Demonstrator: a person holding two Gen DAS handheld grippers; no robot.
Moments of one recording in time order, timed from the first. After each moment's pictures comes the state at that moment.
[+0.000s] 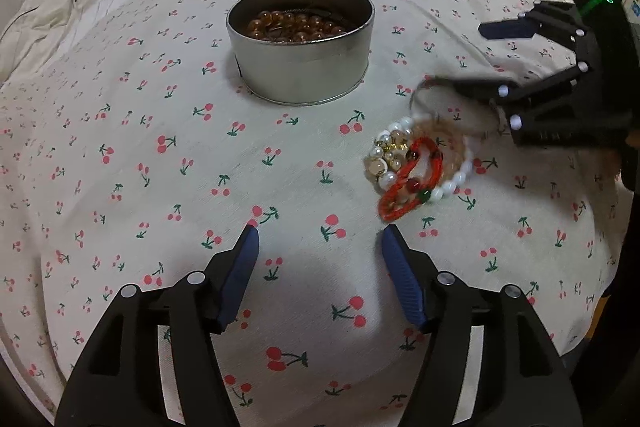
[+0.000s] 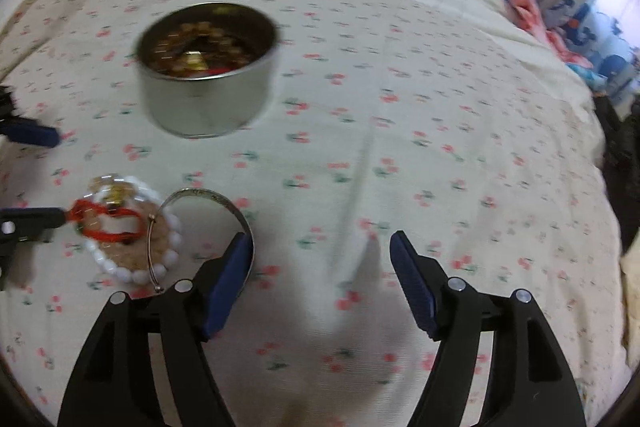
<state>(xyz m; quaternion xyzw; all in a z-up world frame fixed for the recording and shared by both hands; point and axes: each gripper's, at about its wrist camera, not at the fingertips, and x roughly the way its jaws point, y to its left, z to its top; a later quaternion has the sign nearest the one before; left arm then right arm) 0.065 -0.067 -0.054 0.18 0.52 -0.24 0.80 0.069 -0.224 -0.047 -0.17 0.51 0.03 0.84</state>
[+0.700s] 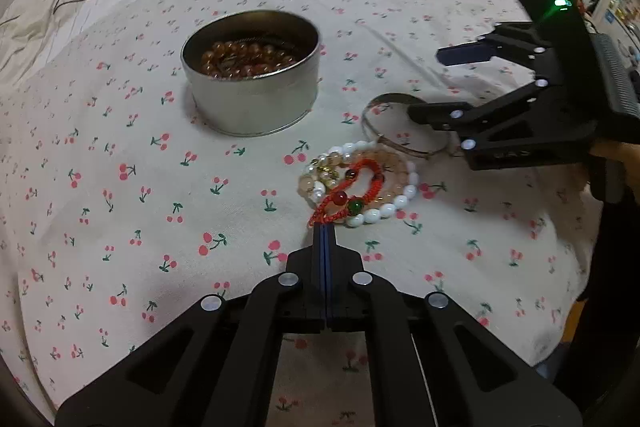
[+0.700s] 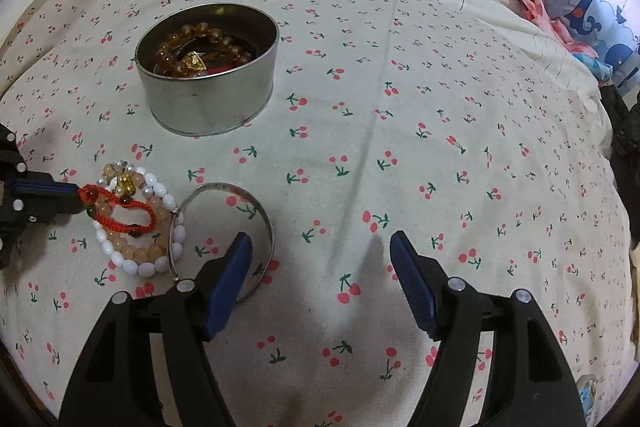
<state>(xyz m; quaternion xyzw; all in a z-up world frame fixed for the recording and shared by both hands) 0.060 -0.081 -0.045 0.15 0.50 -0.30 0.80 0.065 -0.224 -0.046 -0.15 0.52 0.05 0.84</state>
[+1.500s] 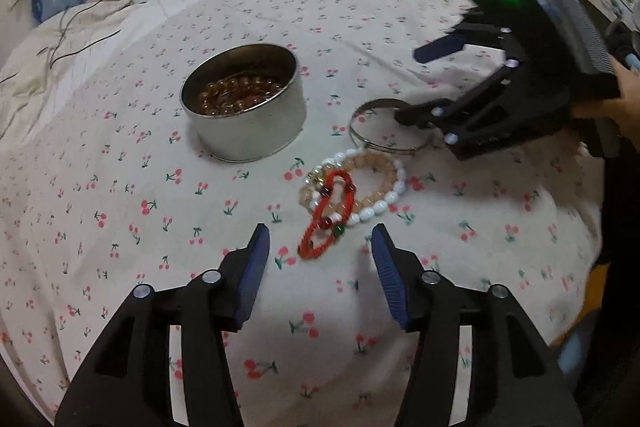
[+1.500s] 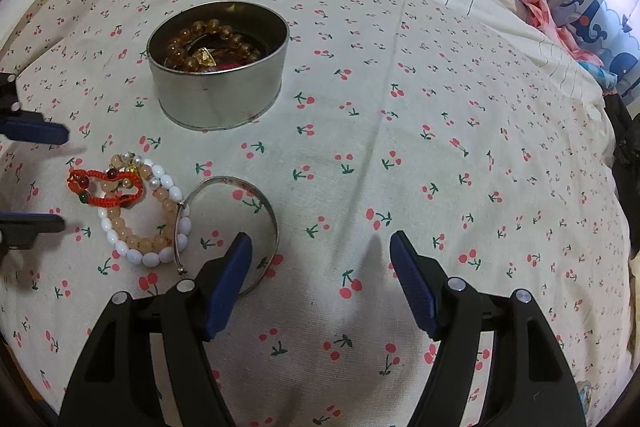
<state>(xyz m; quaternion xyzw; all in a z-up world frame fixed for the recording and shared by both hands) 0.049 -0.090 -0.036 0.22 0.45 -0.31 0.81 0.063 -0.225 -0.045 -0.16 0.52 0.07 0.84</state>
